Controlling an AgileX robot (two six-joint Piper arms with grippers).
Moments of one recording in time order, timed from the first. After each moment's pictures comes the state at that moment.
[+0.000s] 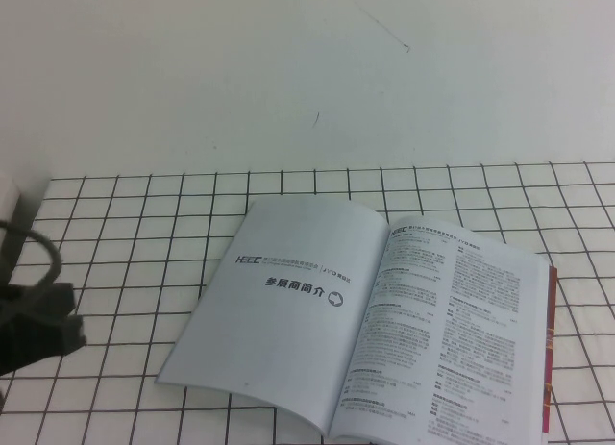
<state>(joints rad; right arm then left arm) -0.01 1.07 -0.69 0.72 0.65 -0.92 -0.01 0.83 -0.58 -0.61 0.48 0.41</state>
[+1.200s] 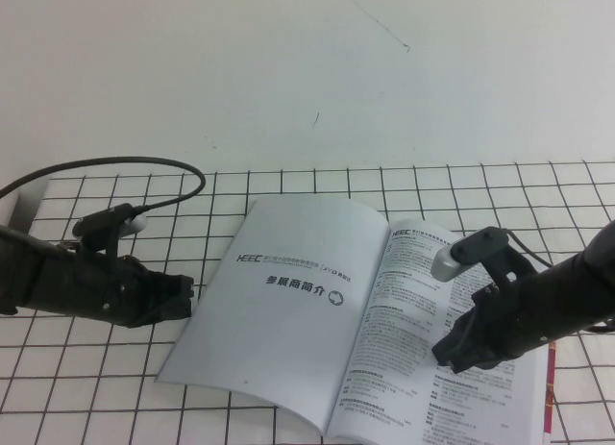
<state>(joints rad) 0.32 1.89 -0.93 1.00 0.56 -1.19 -0.01 1.90 -0.97 -1.17 0.54 0.99</state>
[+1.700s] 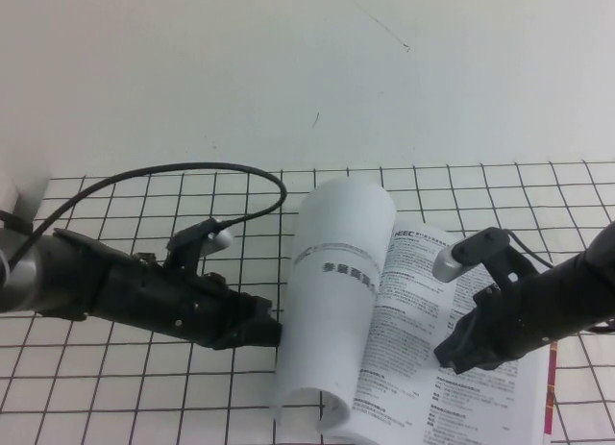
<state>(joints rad) 0.32 1.89 -0.93 1.00 0.57 -1.19 -0.18 1.92 -0.98 -1.27 0.74 1.03</state>
